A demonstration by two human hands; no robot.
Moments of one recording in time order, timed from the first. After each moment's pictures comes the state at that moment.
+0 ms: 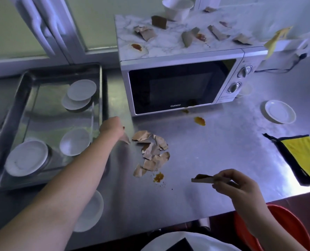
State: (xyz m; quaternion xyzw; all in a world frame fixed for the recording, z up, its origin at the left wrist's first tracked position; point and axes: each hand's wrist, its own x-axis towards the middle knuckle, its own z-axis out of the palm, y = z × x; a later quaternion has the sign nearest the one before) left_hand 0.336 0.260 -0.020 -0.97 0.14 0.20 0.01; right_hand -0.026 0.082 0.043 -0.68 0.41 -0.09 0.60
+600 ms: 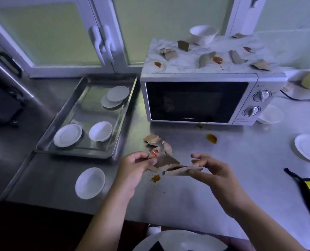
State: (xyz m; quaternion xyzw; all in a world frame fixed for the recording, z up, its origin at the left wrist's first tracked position) left_hand 0.096 0.243 0.066 -0.73 -0.11 0.16 -0.66; right_hand 0.009 0.029 0.083 -0.66 0.16 0.03 0.73
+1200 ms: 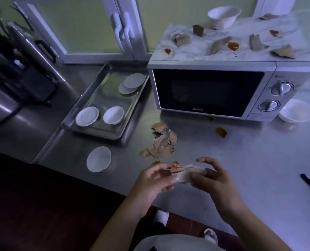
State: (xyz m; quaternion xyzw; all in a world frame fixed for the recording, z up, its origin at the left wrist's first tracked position) left_hand 0.001 0.182 0.059 -0.63 -0.13 0.24 -0.72; right_hand -0.015 -0.012 0.041 -0.57 0.18 0.10 0.79
